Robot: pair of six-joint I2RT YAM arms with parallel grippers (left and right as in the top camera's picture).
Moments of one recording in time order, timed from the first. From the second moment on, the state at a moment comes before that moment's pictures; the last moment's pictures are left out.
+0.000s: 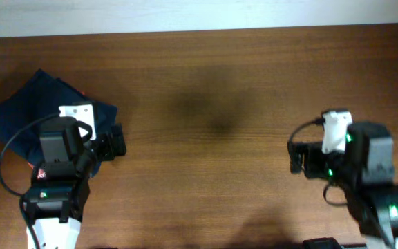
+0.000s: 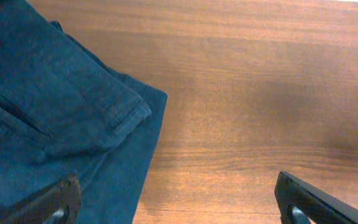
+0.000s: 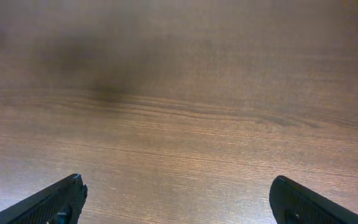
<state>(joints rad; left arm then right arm) 0.03 0.97 0.91 -0.65 0.02 -0.05 0.05 0.83 1.04 -1.01 -0.09 0.03</state>
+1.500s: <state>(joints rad) 0.03 0.99 0.90 -0.65 0.02 -0.07 0.08 0.02 0.33 -0.46 -0.08 0.03</state>
